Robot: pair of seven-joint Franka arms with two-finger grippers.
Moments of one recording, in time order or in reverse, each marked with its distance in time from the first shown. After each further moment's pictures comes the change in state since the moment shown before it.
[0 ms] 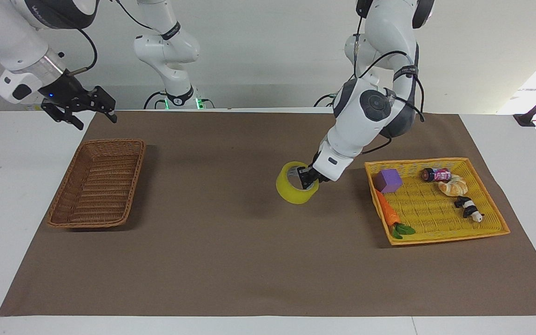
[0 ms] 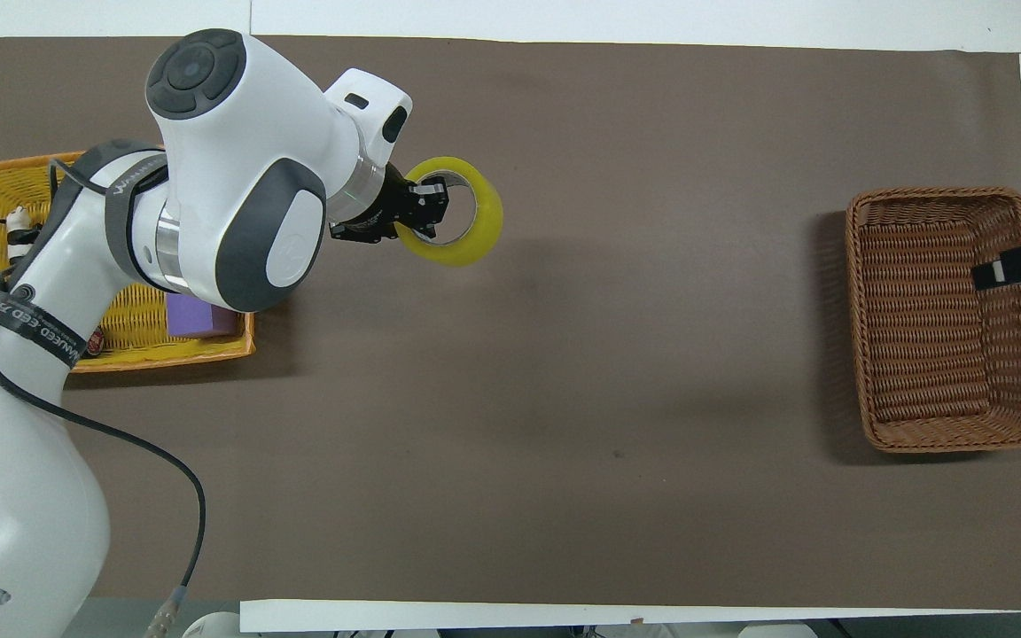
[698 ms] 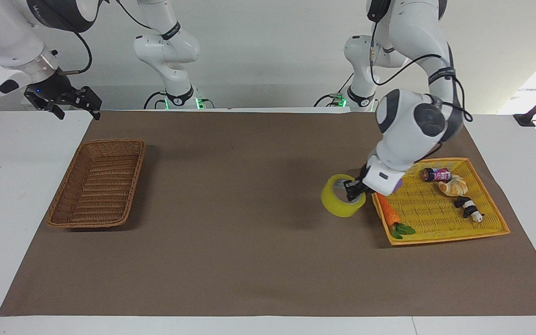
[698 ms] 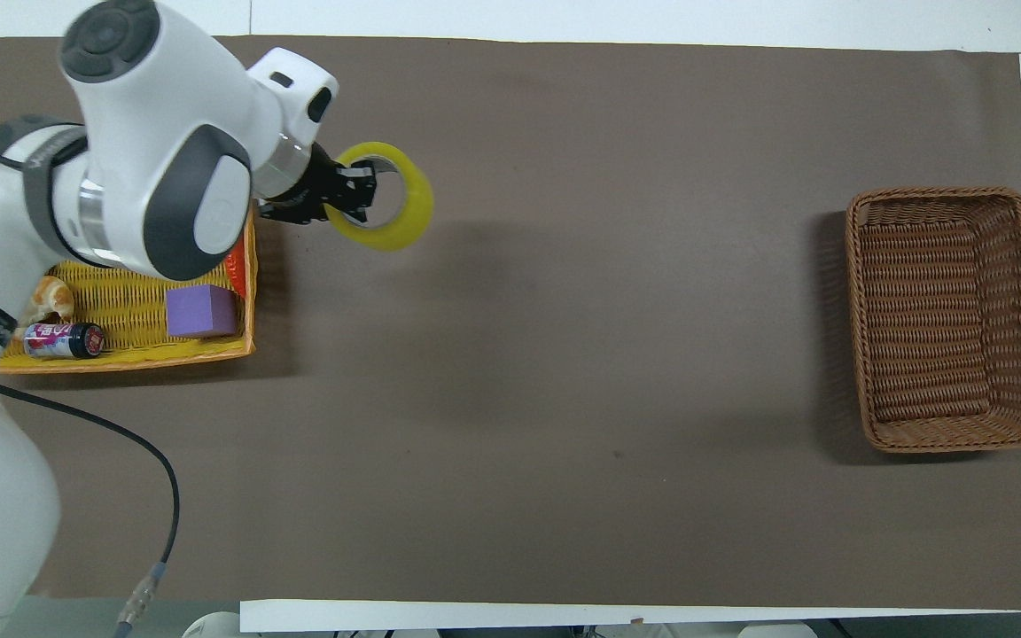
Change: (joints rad) left arm 0.058 0.002 -0.002 0.000 0.044 -0.037 0.056; right arm -0.009 -0.004 -0.005 0.077 -0.350 -0.128 0.139
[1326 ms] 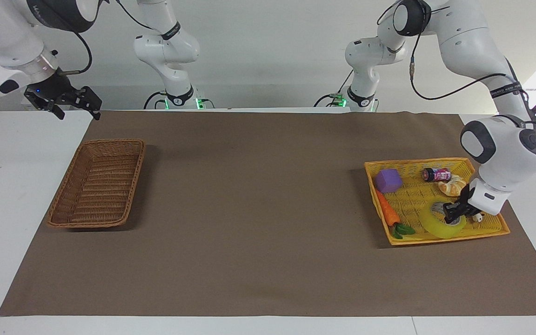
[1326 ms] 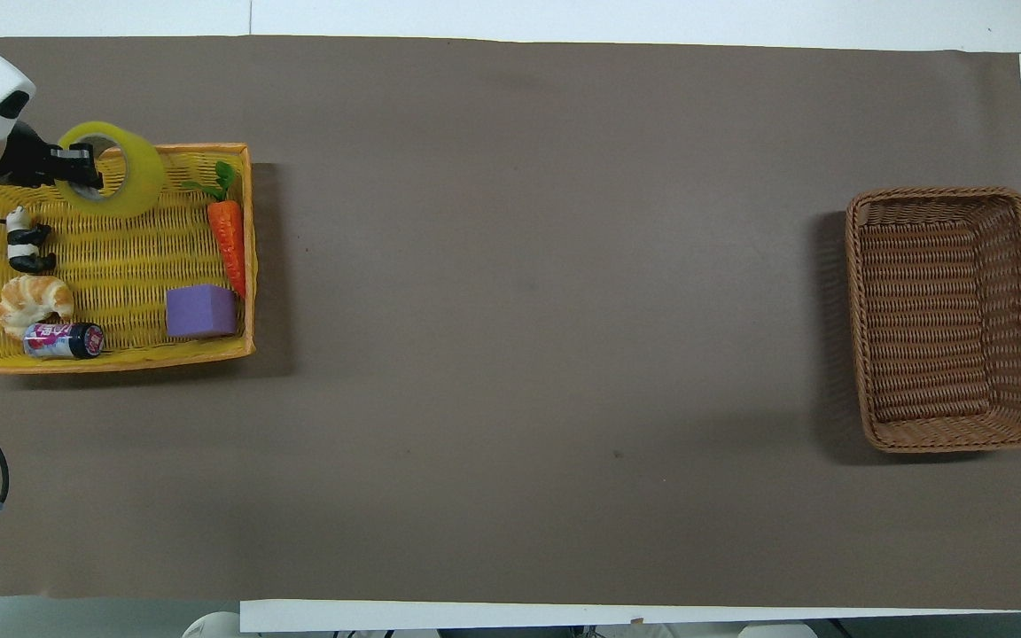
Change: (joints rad) left arm 0.483 0.052 0.012 -0.018 0.147 0.101 0.490; right arm 0.000 0.000 0.000 0.000 0.000 0.000 0.000
